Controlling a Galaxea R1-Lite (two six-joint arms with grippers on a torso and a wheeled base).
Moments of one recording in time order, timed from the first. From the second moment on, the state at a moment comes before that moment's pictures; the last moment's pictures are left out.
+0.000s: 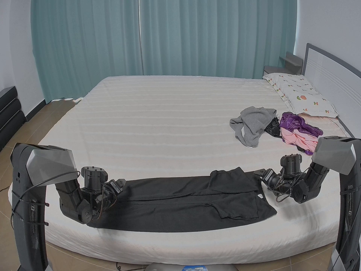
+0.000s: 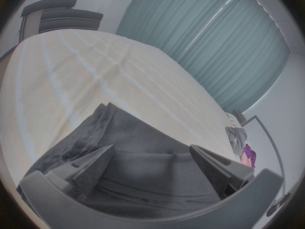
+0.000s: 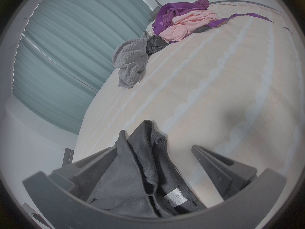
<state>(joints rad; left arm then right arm) -0.17 2.42 -0.67 -1.12 0.12 -0.80 0.10 2.44 -0.85 -0.95 0.07 0.83</state>
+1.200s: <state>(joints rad) 0.02 2.32 -0.86 -0.74 -0.08 -0.78 0.10 2.44 -0.84 -0.95 0.07 0.82</state>
